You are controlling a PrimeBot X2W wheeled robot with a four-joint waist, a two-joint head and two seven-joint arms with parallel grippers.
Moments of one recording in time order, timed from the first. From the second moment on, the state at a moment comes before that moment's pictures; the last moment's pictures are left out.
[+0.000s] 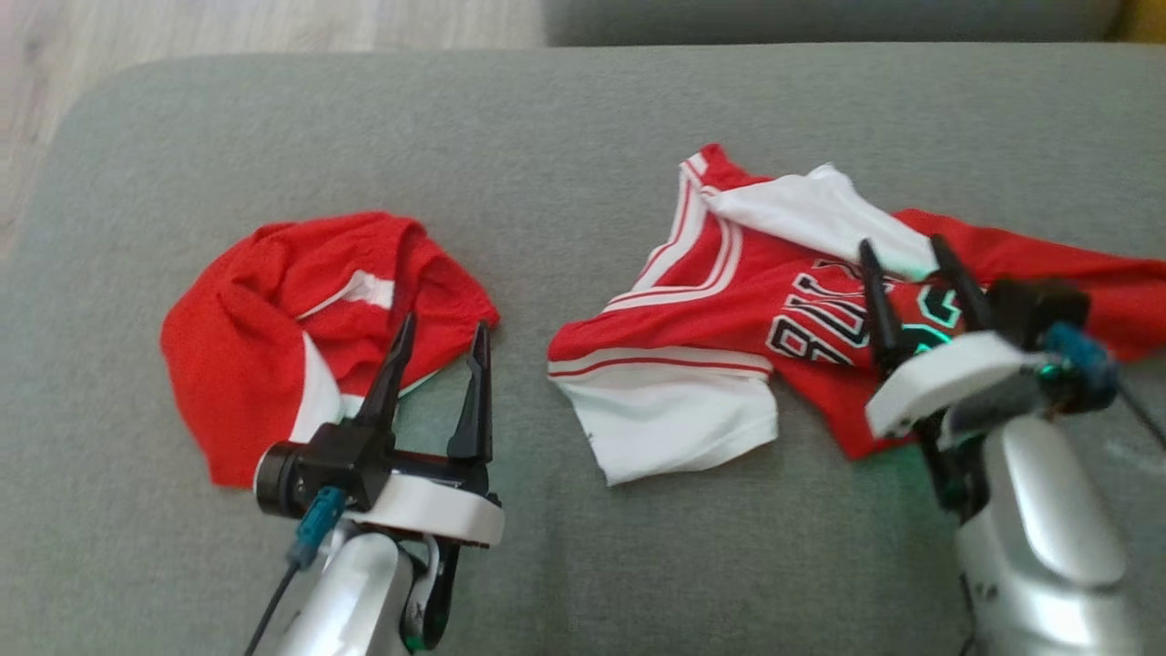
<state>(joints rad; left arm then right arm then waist) -0.24 0.05 -0.37 0.33 -0.30 0.03 -0.25 -0.33 -0.05 0.05 0.41 0.14 0.13 -0.06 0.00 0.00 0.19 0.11</state>
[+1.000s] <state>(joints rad) -0.27 0.05 -0.39 0.34 -0.31 0.04 -0.25 -0.53 -0.05 -0.18 0.64 -0.05 0.13 -0.07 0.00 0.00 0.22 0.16</state>
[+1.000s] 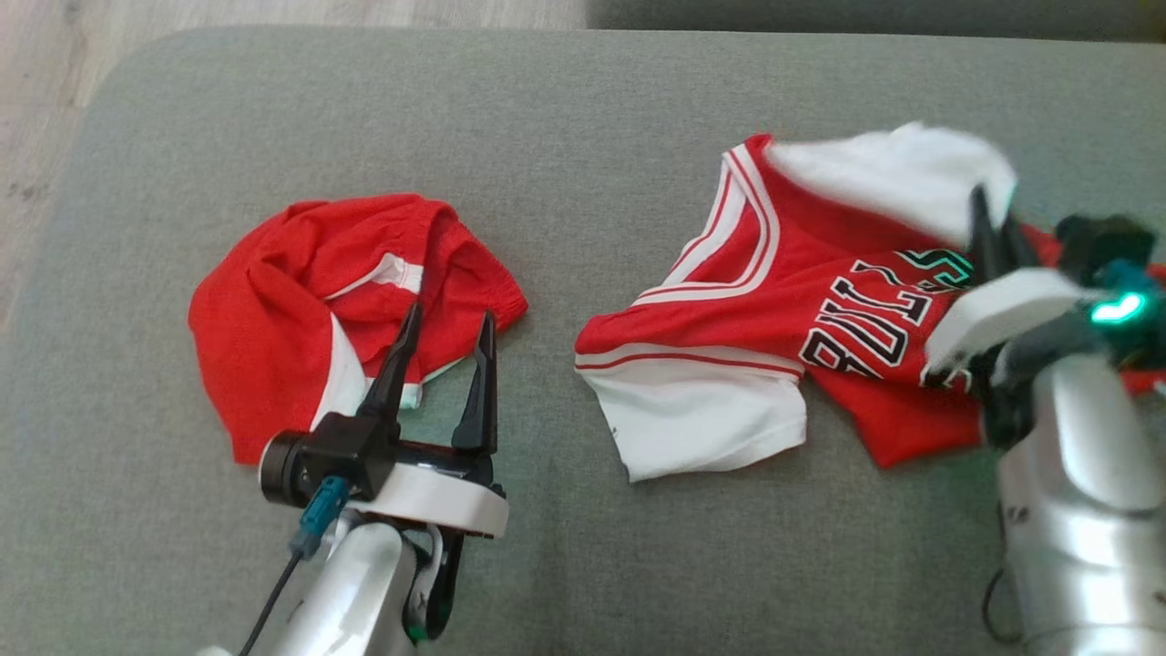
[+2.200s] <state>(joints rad) -0.37 0.04 -0.49 0.28 -0.44 0.08 -0.25 -1.26 -0.26 0.09 1.04 -0.26 0.13 -0.08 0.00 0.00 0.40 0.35</state>
